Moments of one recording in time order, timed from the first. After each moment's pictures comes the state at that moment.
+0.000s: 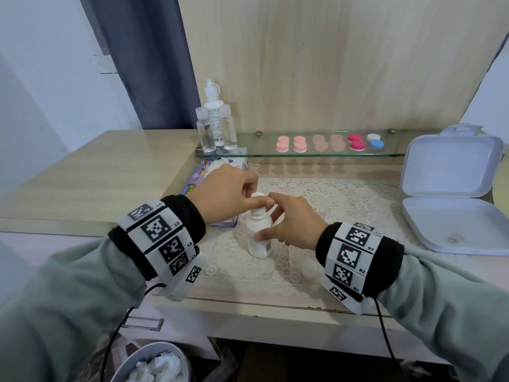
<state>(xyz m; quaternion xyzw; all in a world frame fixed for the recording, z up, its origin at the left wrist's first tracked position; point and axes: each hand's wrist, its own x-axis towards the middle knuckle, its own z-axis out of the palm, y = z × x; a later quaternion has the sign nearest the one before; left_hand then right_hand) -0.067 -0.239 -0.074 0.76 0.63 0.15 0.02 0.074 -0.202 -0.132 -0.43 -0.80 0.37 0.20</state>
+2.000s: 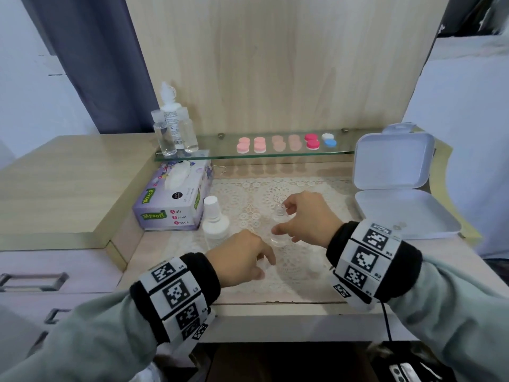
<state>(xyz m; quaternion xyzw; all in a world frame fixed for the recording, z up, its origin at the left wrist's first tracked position) 0.007 -0.255 -0.145 0.81 0.55 0.03 0.19 0.147 -0.204 -0.121 -0.57 -0.75 0.29 0.18</state>
